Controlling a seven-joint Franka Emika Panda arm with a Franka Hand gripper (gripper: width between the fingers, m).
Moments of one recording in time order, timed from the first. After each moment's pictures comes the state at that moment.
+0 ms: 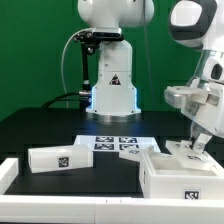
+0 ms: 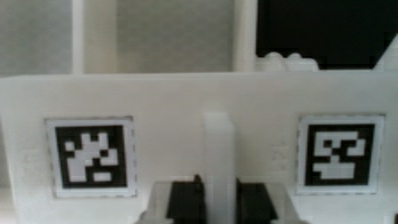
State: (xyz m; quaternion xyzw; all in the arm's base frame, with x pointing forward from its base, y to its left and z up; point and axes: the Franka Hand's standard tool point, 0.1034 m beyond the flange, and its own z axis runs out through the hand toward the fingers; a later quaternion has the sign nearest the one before) arm 0.545 0.116 0.061 0.70 0.71 -0.07 0.11
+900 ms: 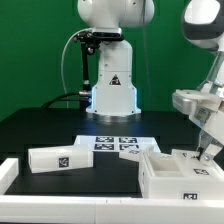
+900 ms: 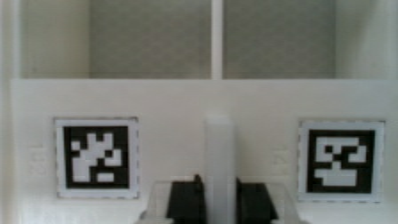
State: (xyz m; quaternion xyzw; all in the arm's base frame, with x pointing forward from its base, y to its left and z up) arm 0.595 0.112 0.061 0.70 0.69 -0.11 0.13
